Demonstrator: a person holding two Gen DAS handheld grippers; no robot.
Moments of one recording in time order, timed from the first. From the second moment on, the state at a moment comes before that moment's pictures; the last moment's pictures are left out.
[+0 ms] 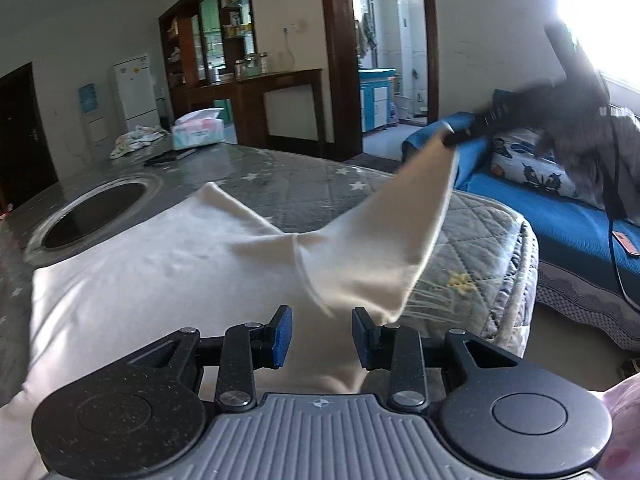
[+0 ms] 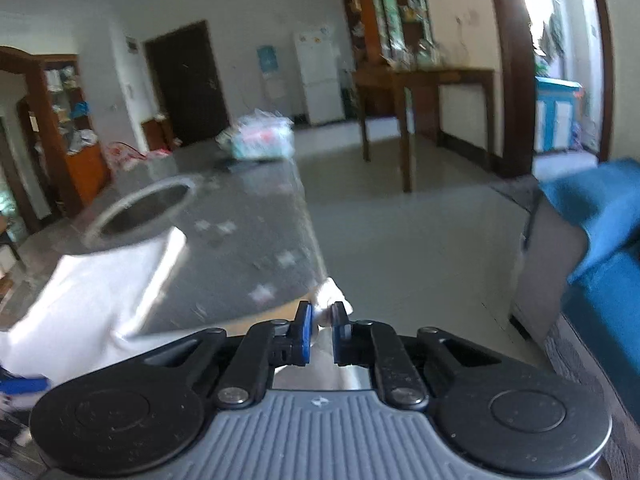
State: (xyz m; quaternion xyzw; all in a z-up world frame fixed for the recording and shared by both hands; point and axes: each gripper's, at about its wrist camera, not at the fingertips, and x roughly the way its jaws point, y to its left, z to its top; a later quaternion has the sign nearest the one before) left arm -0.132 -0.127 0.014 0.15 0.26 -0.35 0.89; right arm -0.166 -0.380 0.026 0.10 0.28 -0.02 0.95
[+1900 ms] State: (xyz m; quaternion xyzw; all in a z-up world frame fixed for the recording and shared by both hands) left arm -0.111 0.037 0.028 0.02 0.26 -0.14 0.95; right arm -0.095 -0.190 0.015 -0.11 0.35 0.23 0.90
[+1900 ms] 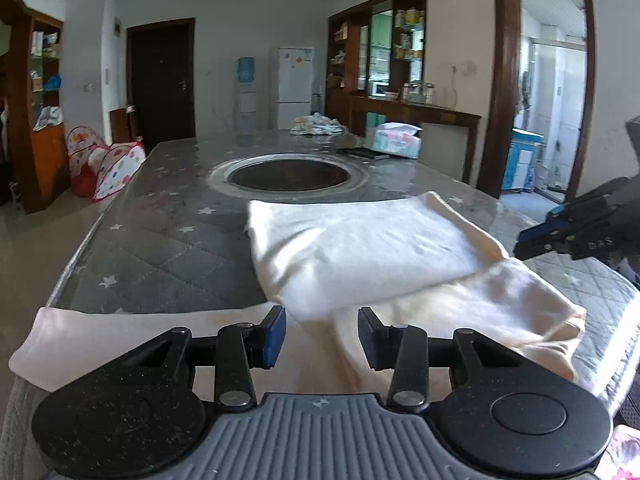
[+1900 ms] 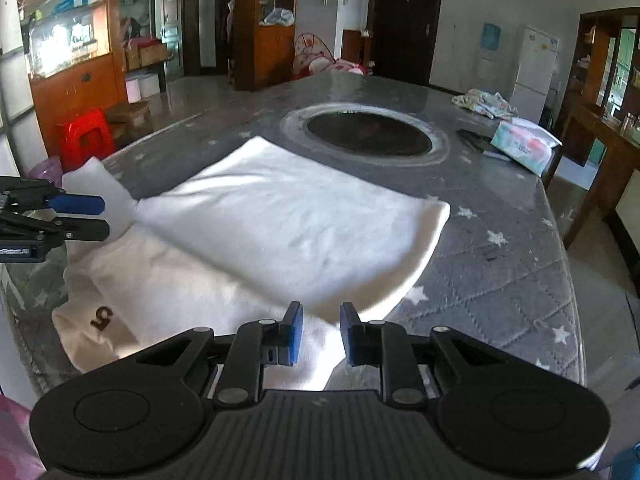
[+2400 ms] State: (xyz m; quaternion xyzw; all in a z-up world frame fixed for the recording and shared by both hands) left arm -0.091 0.063 0.006 0.01 0.30 -0.08 0.95; right arm -0.085 -0.192 -0.014 -0.12 0.36 0.22 0.90
